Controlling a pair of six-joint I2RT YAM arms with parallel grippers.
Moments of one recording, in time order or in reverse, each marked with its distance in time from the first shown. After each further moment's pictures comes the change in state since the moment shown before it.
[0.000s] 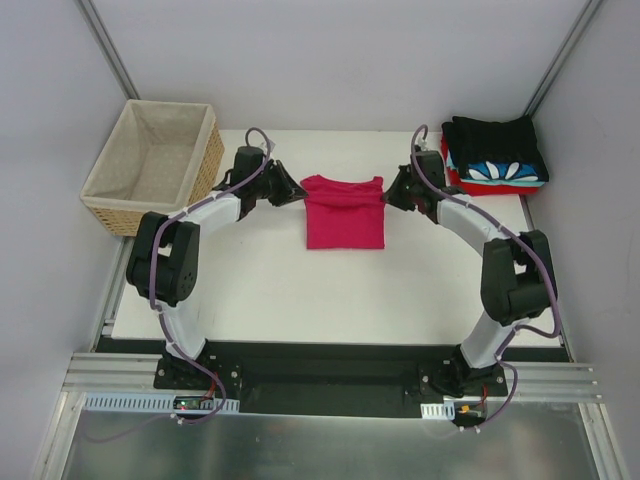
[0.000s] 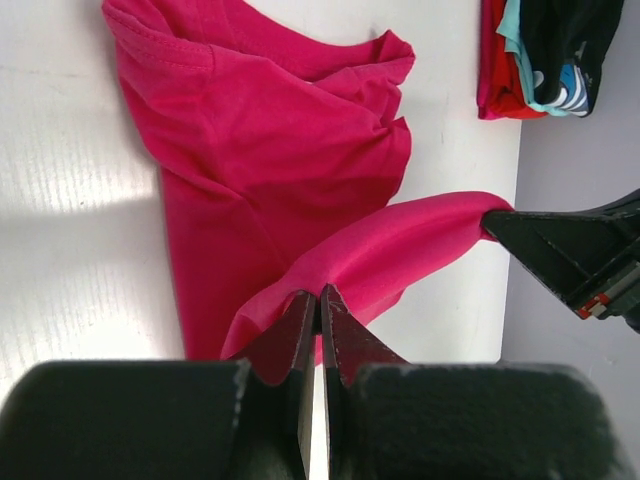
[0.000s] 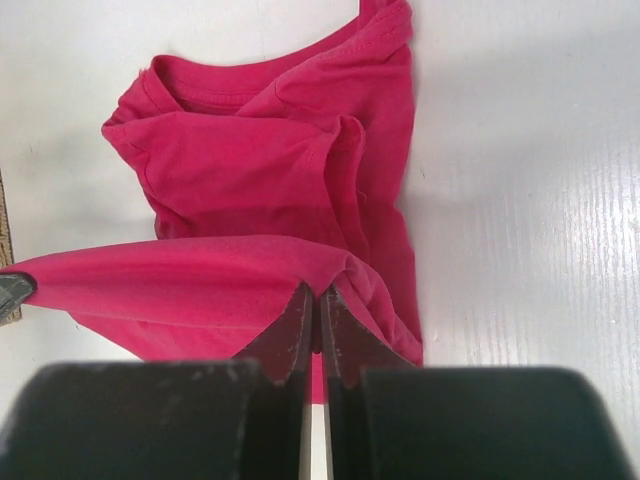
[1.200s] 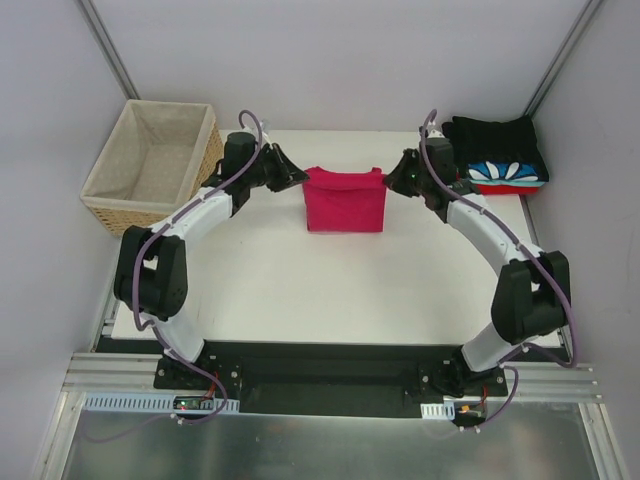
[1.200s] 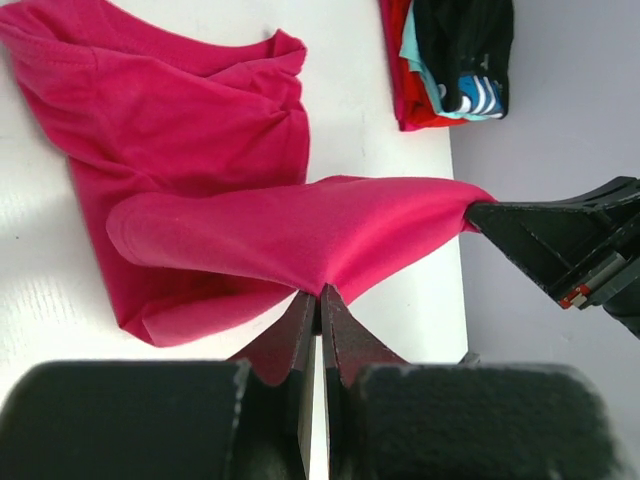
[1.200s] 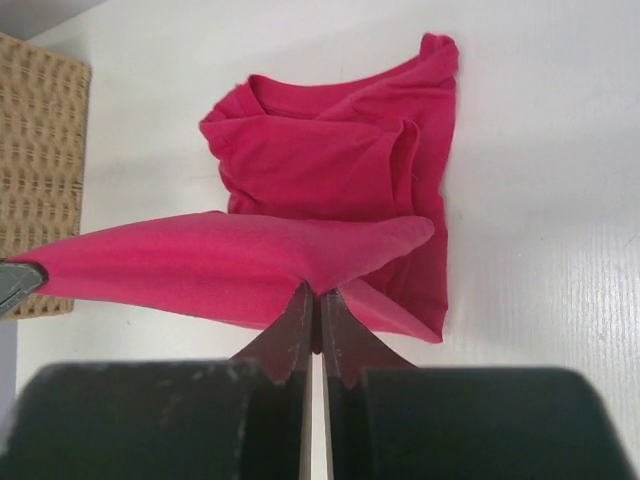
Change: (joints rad) left arm 0.000 -0.138 0.045 -0.017 0.035 -0.004; right arm 0.015 -0.153 0.050 -0.030 0.008 -0.053
